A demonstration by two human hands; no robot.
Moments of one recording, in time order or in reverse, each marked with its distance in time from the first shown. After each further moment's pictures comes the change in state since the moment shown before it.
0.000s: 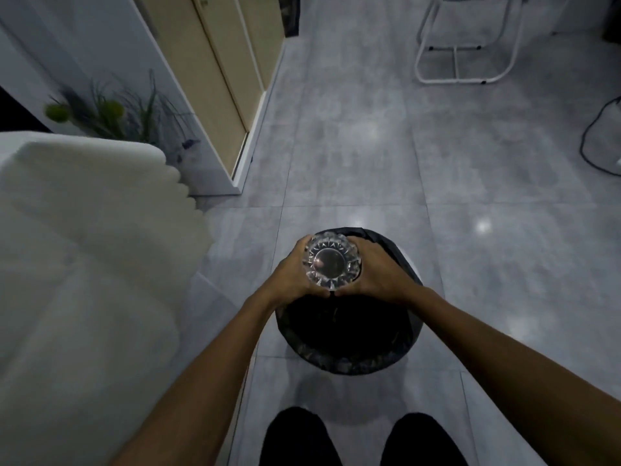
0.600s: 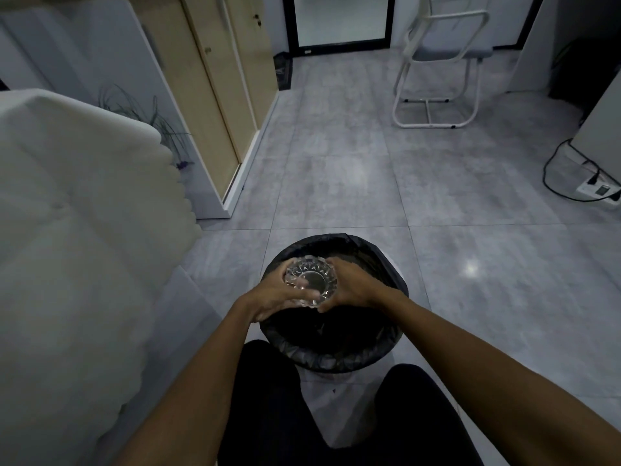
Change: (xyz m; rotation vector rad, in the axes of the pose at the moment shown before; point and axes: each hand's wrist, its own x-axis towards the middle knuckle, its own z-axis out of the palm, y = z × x) left_hand -0.019 -0.036 0.031 -0.526 -0.118 -0.177; right_hand -0.017 0.024 0.042 -0.065 -0.182 0.117
